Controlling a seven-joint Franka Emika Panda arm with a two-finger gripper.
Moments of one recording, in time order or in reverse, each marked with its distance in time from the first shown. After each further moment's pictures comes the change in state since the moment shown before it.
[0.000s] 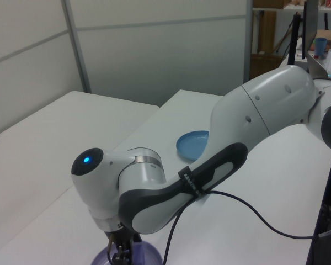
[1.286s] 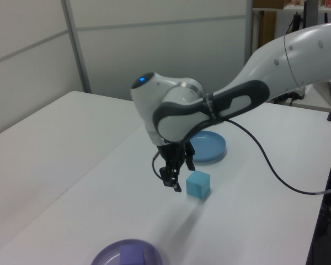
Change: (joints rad) arm -0.373 -0.247 -0.082 -0.211 0.149 -0.085 -0.088
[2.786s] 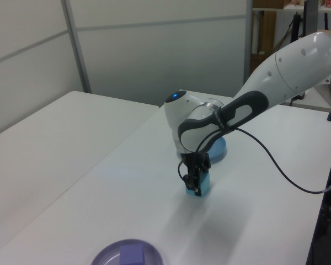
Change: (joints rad) arm -0.190 0.074 -0.002 -0.141 0.000 0.244 -0.163
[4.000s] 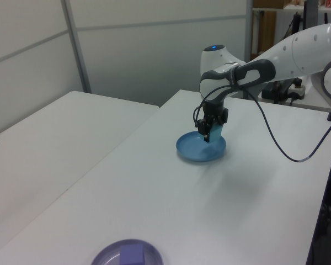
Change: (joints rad) arm -0.266 0.117 -0.051 0.286 0.049 0.052 -0.026
